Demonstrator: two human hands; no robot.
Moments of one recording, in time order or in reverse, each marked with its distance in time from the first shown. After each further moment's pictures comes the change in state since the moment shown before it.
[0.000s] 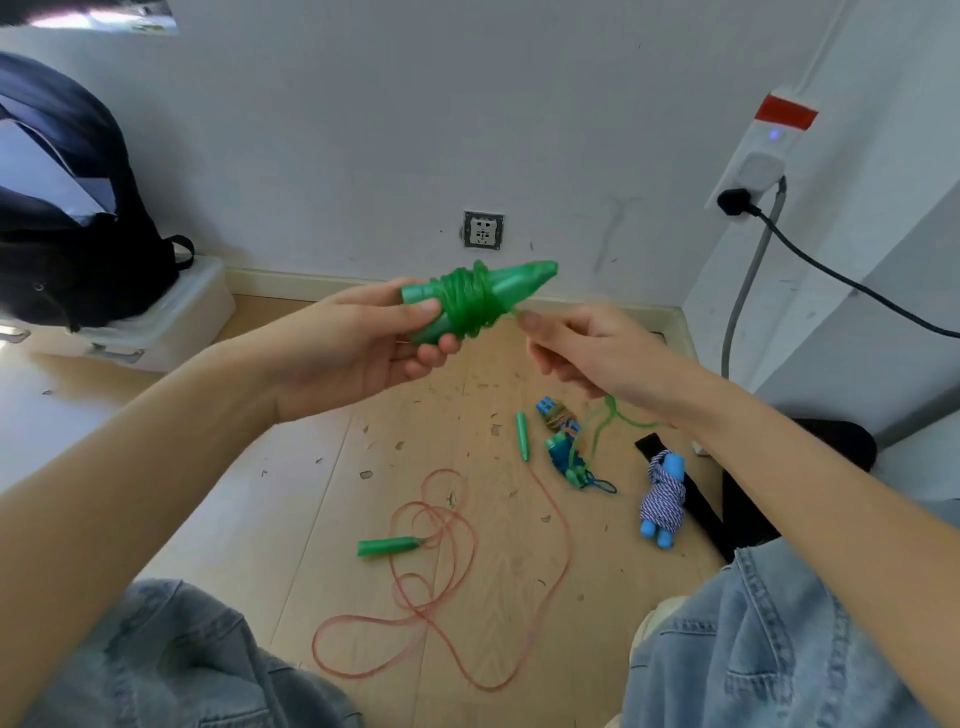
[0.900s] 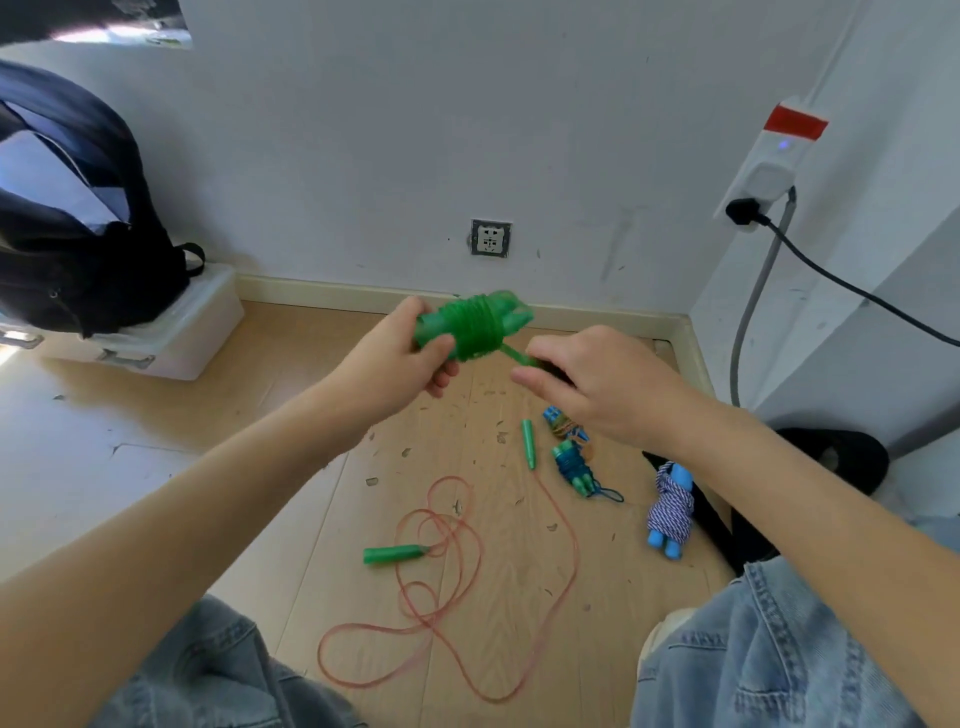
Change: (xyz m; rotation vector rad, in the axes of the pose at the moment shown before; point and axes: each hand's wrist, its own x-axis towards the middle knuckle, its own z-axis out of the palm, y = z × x) left_hand 0.016 -0.025 0.013 0.730 0.465 0.092; right_hand 0.001 0.000 0.008 -0.755 0.053 -0.278
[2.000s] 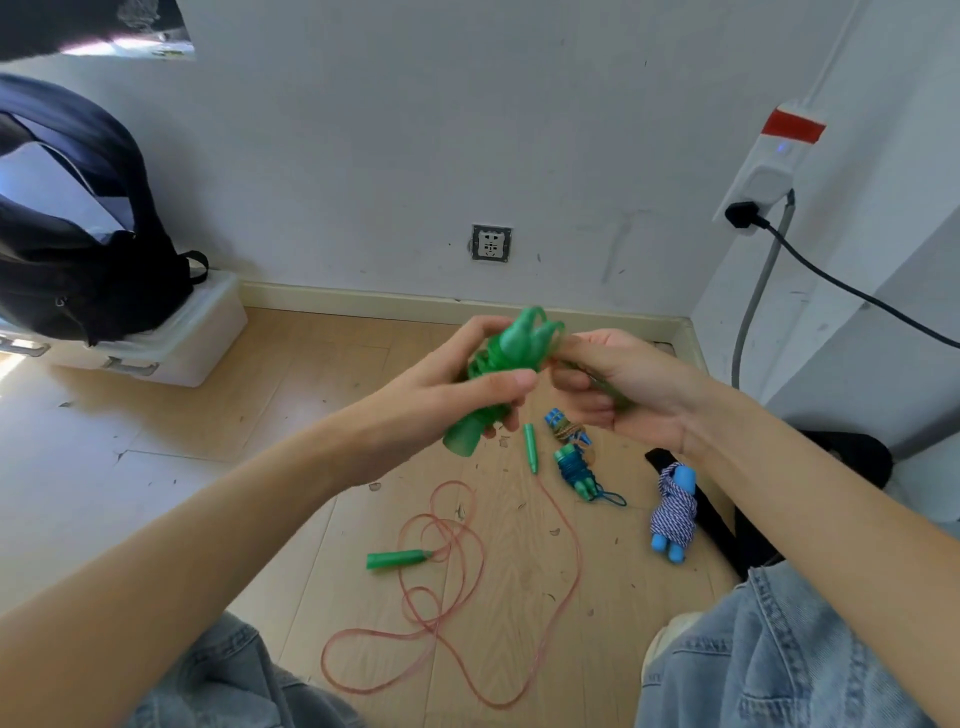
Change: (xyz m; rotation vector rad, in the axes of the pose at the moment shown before) left_hand -0.019 0.010 0.012 -0.336 -0.424 0.174; right_hand 0.001 0.014 0.000 1.442 -0.175 0.445
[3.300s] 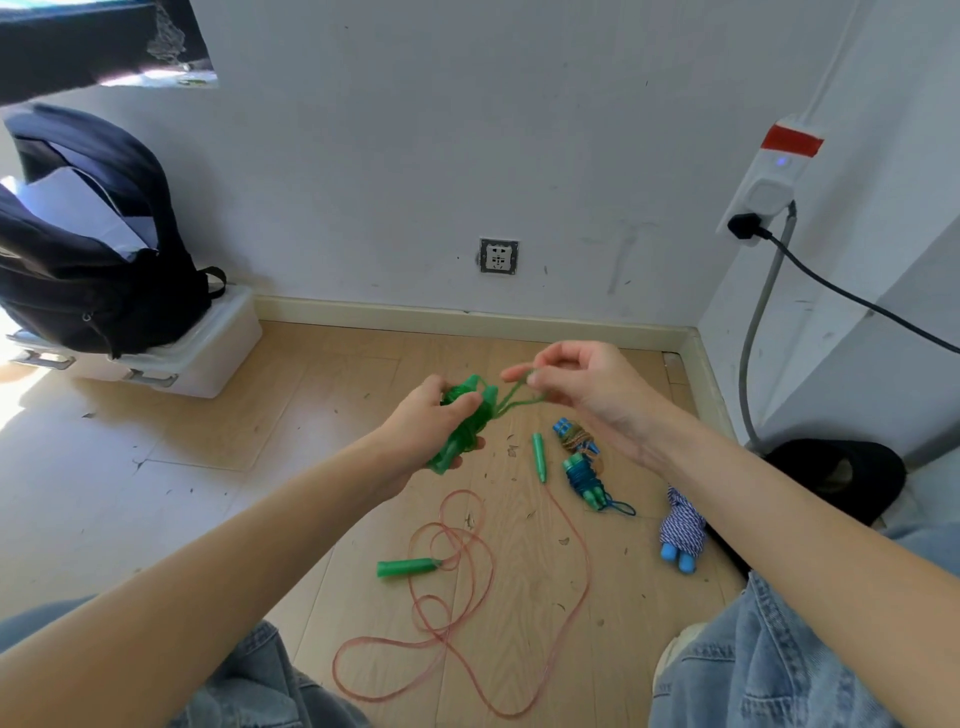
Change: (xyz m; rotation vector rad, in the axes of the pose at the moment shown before) left_hand 0.014 -0.042 -0.005 0.097 0.426 -0.403; right_hand 0.018 0.021 0.009 -0.237 0.292 -0.122
